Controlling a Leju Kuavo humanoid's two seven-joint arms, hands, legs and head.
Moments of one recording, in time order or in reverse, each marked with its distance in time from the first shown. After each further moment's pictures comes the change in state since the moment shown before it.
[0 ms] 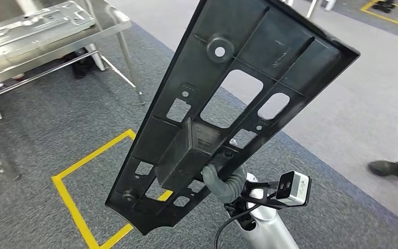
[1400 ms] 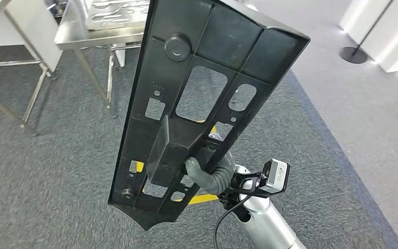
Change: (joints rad) left arm -0.006 -0.018 0.023 0.002 0.020 -0.055 -0.033; right arm -0.092 -0.044 0.088 0.078 -0.014 -0.069 0.032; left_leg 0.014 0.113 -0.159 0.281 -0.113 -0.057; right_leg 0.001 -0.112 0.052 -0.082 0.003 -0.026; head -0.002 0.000
